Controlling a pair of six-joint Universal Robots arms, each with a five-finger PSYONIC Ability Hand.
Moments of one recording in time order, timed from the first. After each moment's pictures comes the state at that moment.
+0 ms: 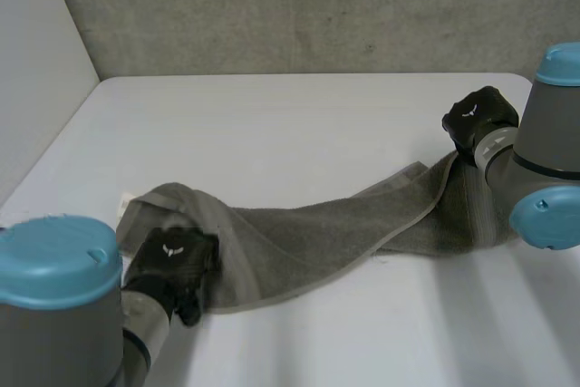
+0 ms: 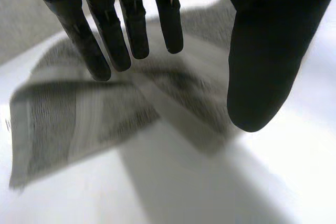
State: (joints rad) left arm 4.06 -1.78 -1.87 3.15 -1.82 3.28; right arm 1.88 -1.02 1.21 0.07 1.66 2.23; left_hand 0.51 0.51 0.51 0.51 0.34; right_hand 0.97 1.18 1.19 1.19 0.99
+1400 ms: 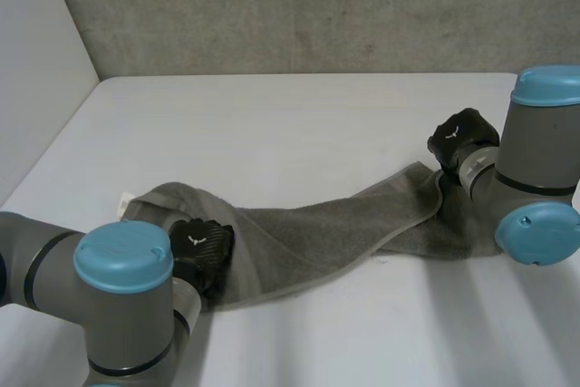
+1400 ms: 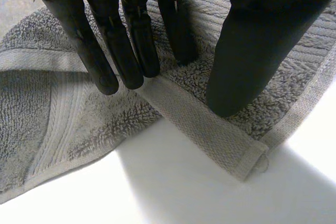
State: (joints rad) left arm 4.07 -2.04 -1.80 3.40 -1.83 3.31; right arm 1.91 -0.98 1.25 0.07 1.65 2.20; left_hand 0.80 0.81 0.81 0.81 0.63; right_hand 0.97 1.18 1.19 1.19 0.99
